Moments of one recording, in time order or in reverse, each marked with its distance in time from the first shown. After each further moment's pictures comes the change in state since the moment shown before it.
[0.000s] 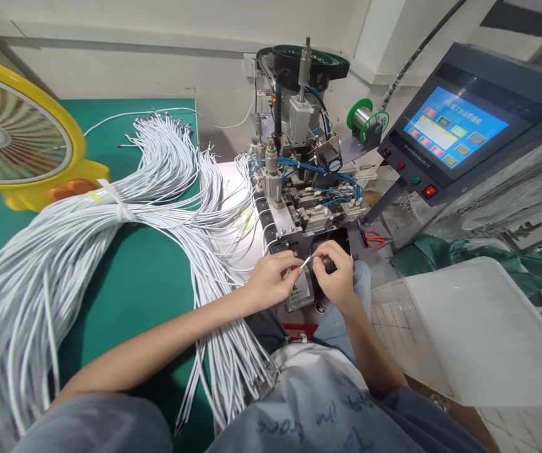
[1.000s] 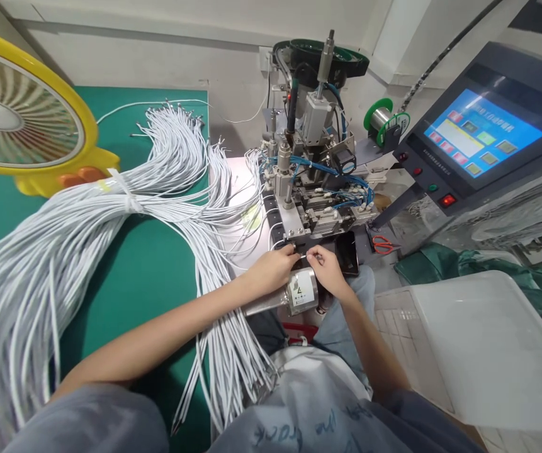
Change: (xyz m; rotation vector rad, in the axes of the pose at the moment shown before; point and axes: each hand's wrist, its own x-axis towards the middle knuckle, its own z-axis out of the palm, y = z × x) left_hand 0.014 -0.030 -0.002 0.608 -0.364 -0.025; right_hand -0.004 0.070 0.035 0.236 -0.296 0.412
